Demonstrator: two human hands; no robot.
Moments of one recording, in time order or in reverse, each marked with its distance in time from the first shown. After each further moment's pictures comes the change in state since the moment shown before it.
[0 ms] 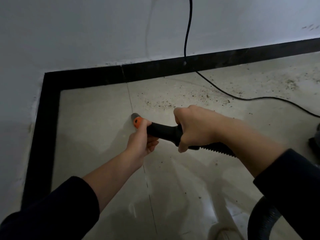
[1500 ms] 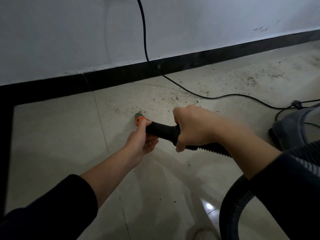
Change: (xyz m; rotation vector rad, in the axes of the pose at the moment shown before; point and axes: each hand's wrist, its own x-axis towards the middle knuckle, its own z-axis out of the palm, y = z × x) left_hand 0.009 -0.005 0.081 0.078 -0.190 -0.023; right_hand -0.037 0.062 -0.007 0.028 0.041 0.179
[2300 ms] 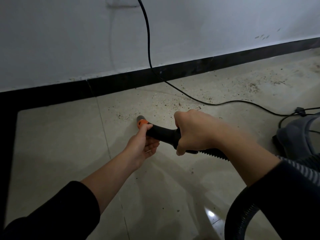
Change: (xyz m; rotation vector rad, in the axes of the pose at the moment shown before) left_hand 0.009 0.007 -0.008 -0.065 -0.053 -0.031; right_hand 0.007 -0.003 -0.003 -0.027 0.040 -0.009
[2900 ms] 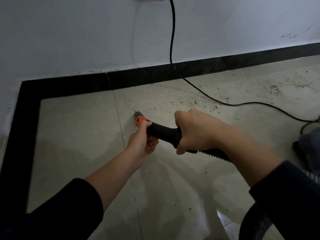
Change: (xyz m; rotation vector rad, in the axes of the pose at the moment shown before) left_hand -0.004 0.001 -0.038 -0.018 0.142 0.074; right_hand 0.022 -0.033 0.011 0.003 -0.015 -0.102
